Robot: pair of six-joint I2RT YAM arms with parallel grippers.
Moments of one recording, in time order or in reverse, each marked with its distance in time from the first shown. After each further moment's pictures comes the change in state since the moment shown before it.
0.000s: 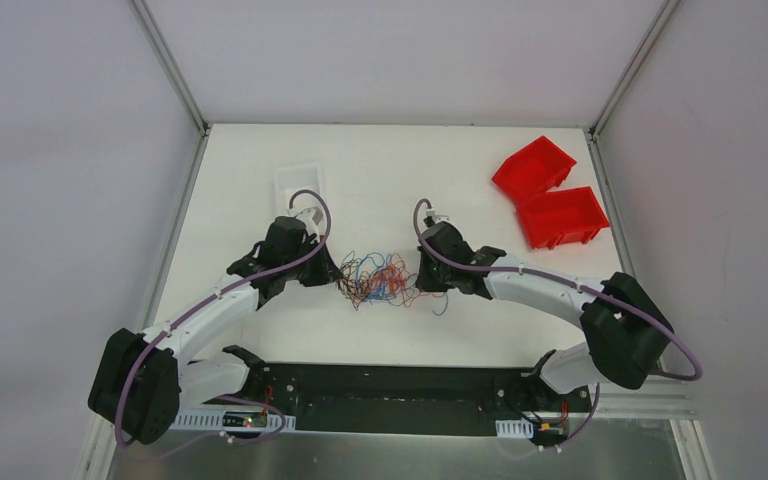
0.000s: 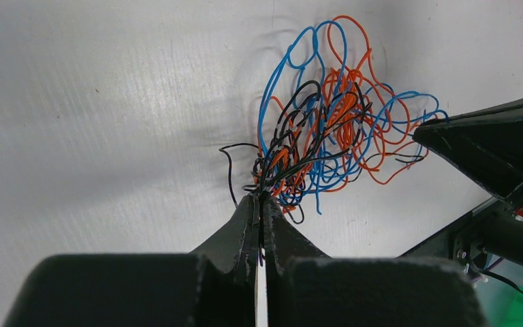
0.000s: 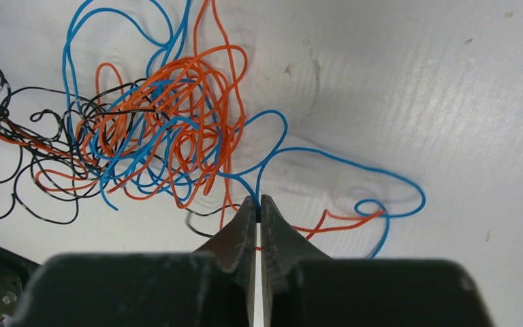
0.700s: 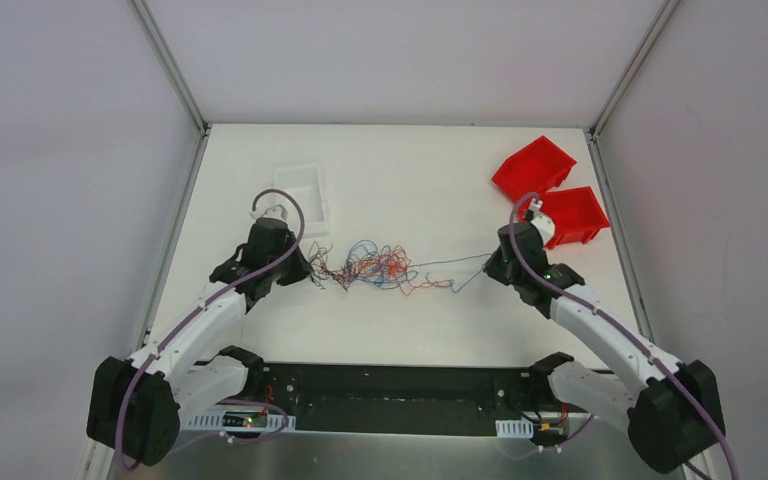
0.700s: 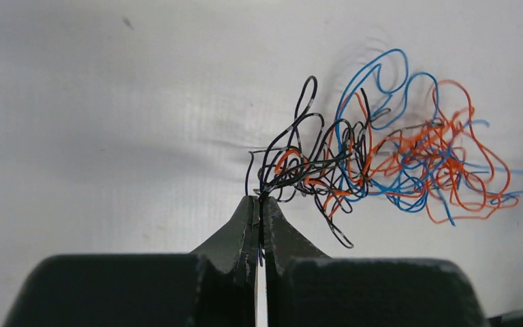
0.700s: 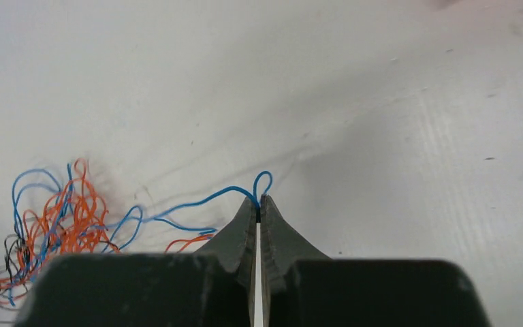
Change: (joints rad) left arm 0.081 -0.081 0.000 -0.126 -0.216 -0.039; right arm -0.311 -0.397 -0.201 -0.073 0.213 0.121
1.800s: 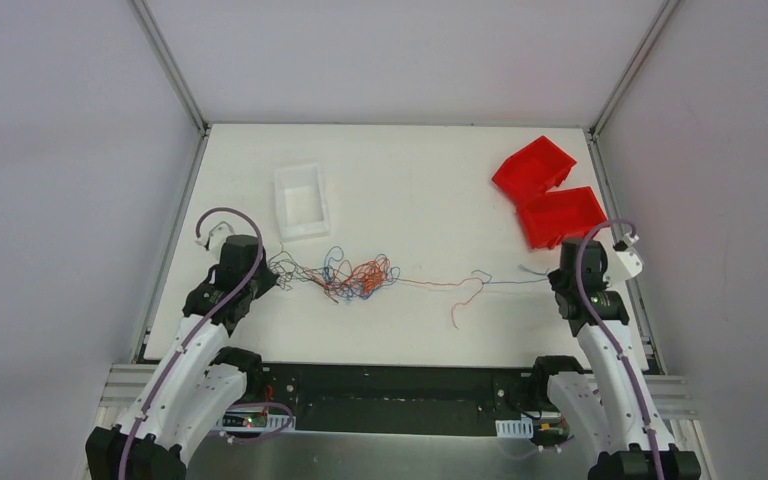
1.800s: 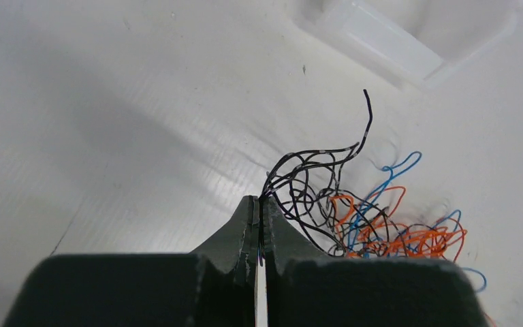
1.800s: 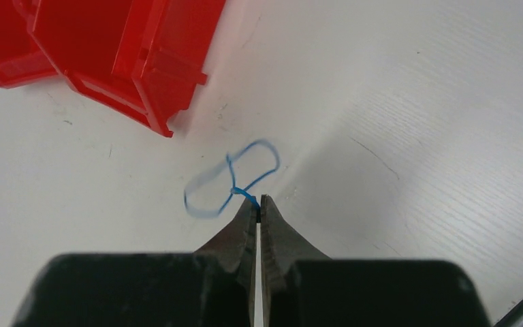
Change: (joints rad) left arm 0.148 -0.303 -0.045 -0.251 -0.320 -0.212; right arm -0.487 -0.335 -0.060 -0.275 0.228 0.122
